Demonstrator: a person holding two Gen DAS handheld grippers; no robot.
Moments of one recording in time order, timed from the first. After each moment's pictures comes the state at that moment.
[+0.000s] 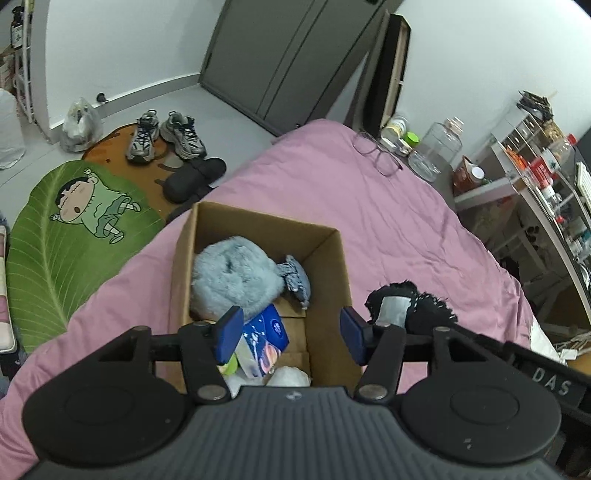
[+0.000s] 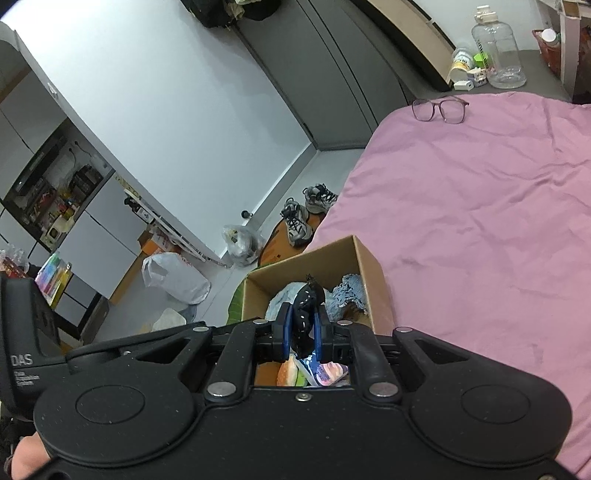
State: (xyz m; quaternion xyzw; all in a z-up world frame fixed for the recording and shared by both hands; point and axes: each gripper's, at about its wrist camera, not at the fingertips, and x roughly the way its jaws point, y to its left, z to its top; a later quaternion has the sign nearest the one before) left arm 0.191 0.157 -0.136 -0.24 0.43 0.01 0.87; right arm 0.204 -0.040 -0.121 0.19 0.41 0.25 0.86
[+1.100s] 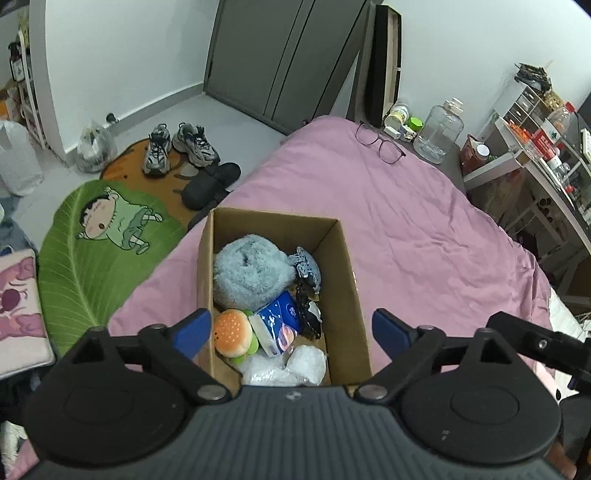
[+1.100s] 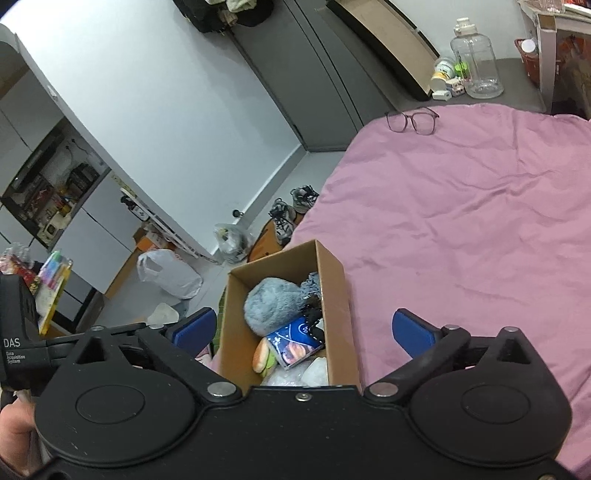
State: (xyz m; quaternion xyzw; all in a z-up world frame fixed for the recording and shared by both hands) left arm 0.166 0.142 -0.098 -0.17 0.45 0.02 0.88; right arm 0.180 -0.105 -0.088 0.17 0.42 0.24 0.86
